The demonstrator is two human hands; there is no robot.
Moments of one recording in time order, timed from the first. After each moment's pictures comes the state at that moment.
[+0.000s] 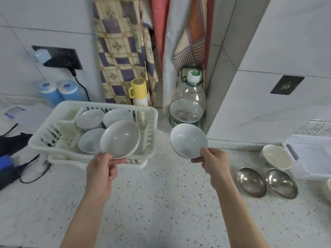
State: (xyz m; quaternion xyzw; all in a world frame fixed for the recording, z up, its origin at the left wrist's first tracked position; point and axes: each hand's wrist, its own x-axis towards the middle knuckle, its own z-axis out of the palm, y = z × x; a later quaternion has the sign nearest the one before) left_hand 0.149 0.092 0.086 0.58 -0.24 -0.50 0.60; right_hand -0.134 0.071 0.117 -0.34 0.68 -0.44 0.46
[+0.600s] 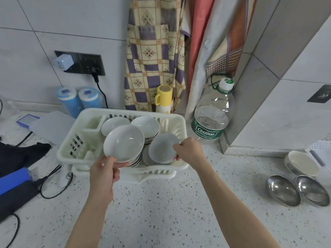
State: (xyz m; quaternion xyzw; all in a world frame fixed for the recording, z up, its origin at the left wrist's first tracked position) left_hand 0.265 0.059 0.070 0.58 -0.25 -0.49 0.59; right_hand 0.028 -0.013 0.098 -0.56 0.72 -0.21 0.35
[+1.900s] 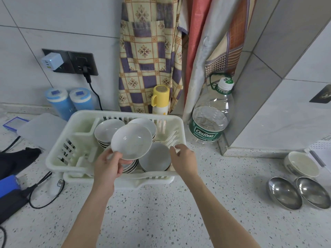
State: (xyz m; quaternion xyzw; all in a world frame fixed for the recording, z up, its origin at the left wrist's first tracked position) left_hand 0.255 0.018 0.061 0.61 -0.31 -0.47 0.55; right_hand 0.041 -0.011 0.053 -0.57 0.72 -0.30 0.25
